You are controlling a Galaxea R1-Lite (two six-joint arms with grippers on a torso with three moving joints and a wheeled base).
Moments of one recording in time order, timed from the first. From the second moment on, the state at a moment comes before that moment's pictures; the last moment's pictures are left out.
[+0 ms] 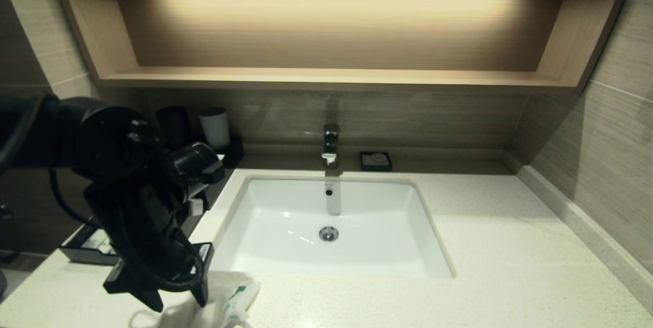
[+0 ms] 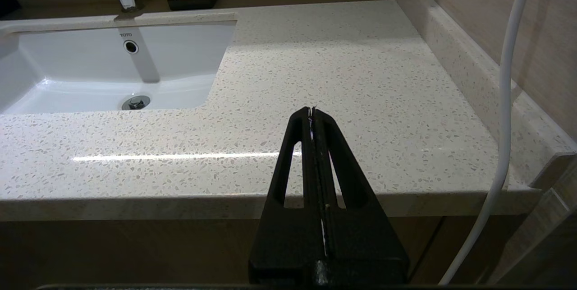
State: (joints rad) left arm -0.41 1.78 -1.31 1.08 -0.05 -0.51; right arm 0.00 0.00 0.00 -0.01 -0.01 0.06
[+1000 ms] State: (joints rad) left arm -0.42 1.86 -1.32 0.96 -0.08 -0.48; right arm 0.00 0.00 0.00 -0.01 -0.01 0.06
